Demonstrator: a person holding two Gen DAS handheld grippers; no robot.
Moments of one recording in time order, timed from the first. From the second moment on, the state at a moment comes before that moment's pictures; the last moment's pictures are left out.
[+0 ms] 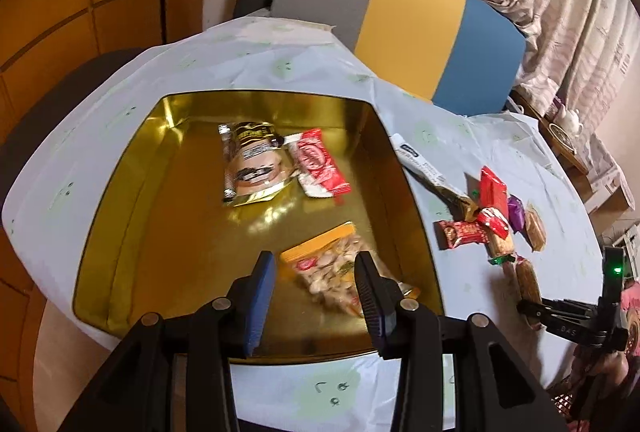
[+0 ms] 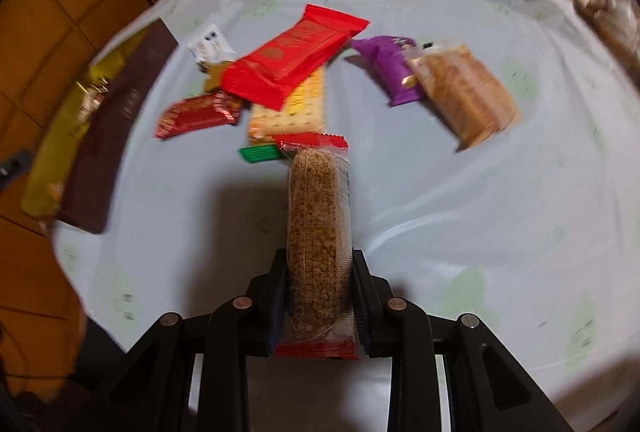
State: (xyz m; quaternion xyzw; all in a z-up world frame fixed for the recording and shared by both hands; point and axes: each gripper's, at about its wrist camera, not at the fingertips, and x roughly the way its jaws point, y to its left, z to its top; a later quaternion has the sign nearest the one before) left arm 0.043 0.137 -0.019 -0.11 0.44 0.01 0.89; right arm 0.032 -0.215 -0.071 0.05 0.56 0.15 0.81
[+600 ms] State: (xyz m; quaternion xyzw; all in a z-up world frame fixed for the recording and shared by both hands) left arm 0.030 0.162 -0.026 -0.12 0.44 0.04 0.89; right arm 0.035 -0.101 0.000 0.05 0.50 0.29 0.82
